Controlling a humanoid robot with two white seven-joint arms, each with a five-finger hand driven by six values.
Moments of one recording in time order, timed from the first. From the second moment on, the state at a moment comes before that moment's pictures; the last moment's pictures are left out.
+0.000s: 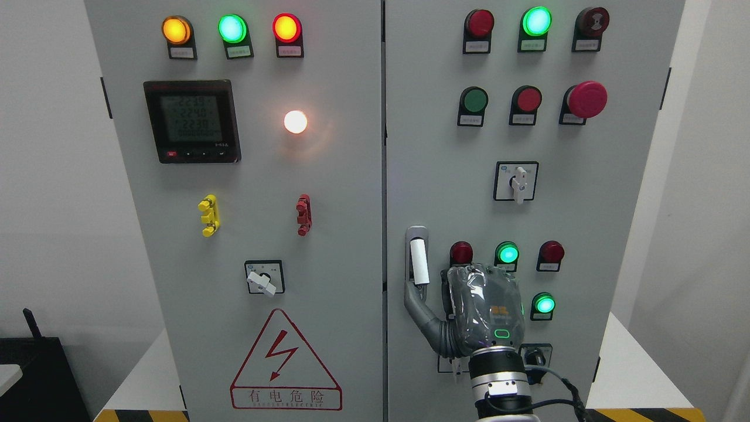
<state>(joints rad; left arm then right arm) -0.05 -0.04 0.00 0.00 0.12 -0.12 -0.14 -0.49 0.15 0.24 -1.73 1.38 0.25 0.01</state>
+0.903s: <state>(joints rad) -0.05 -0.04 0.00 0.00 0.12 -0.12 -0.14 -0.48 0.15 0.23 -1.74 1.38 0.25 0.01</state>
